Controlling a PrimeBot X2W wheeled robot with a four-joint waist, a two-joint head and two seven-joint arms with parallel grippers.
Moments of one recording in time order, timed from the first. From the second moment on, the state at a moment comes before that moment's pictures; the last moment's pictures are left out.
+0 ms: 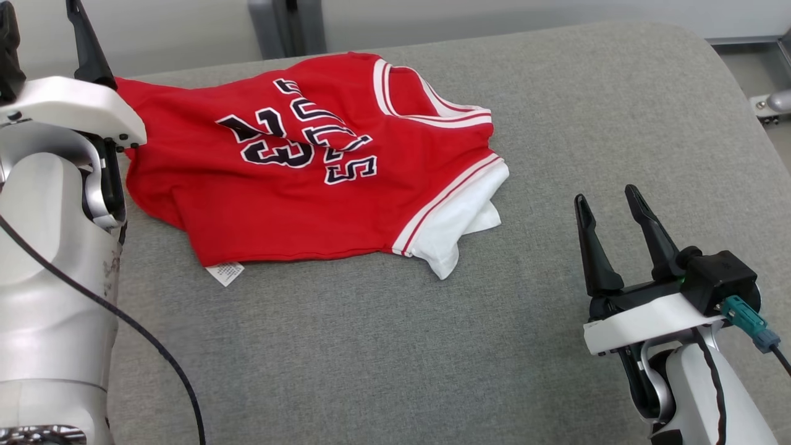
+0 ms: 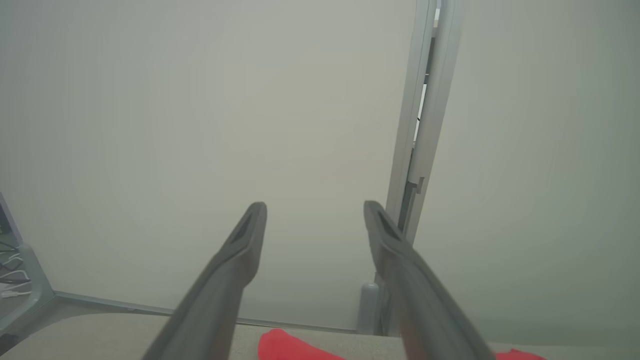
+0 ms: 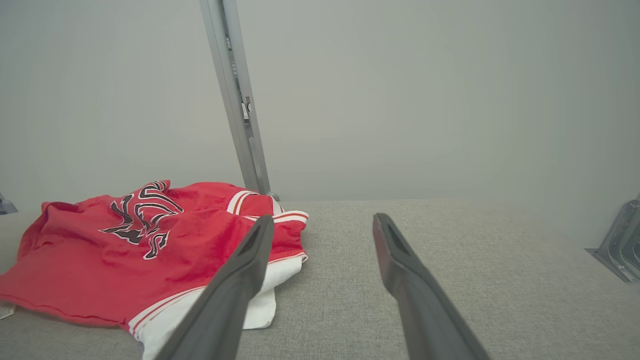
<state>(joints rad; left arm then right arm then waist) -0.92 0.20 -0.04 0.79 -0.27 0.17 -0.26 -0.30 -0.05 0.13 0.25 0.19 0.13 -0.26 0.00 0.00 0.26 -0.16</state>
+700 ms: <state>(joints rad) -0.38 0.06 0.05 0.35 -0.19 0.03 -0.26 -0.21 -0.05 0.05 0.28 0.14 0.13 -0.26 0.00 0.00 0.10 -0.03</state>
